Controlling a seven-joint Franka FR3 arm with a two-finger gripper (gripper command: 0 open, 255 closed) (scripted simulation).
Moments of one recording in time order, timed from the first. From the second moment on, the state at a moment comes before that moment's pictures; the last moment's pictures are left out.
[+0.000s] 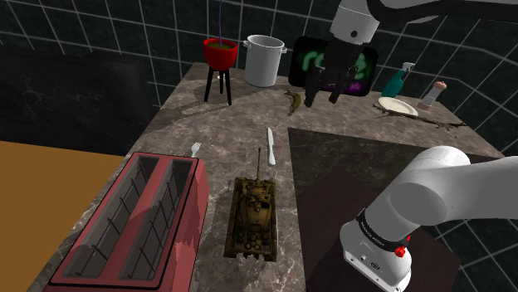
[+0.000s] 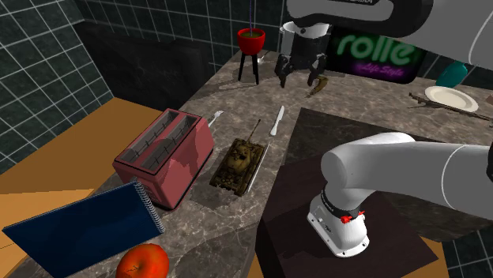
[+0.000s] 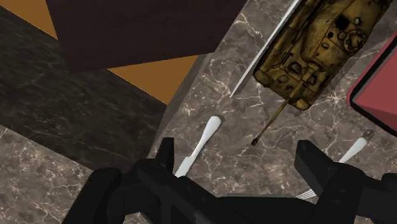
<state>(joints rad) 0.00 -0.83 0.12 -2.51 0.12 1.70 0.24</state>
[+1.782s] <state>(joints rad) -0.05 -0.39 0.68 -2.74 0.44 2.40 0.99</state>
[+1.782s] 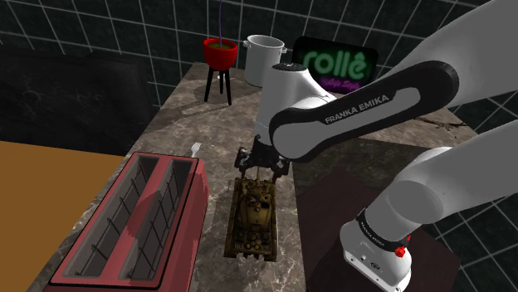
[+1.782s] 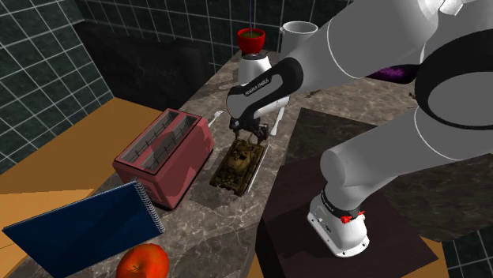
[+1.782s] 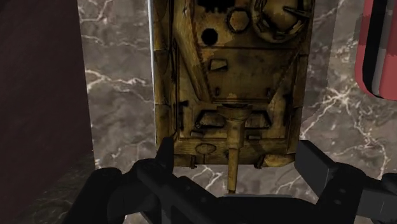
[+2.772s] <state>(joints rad) -0.04 -0.42 0.67 -2.73 0.44 2.36 0.99</state>
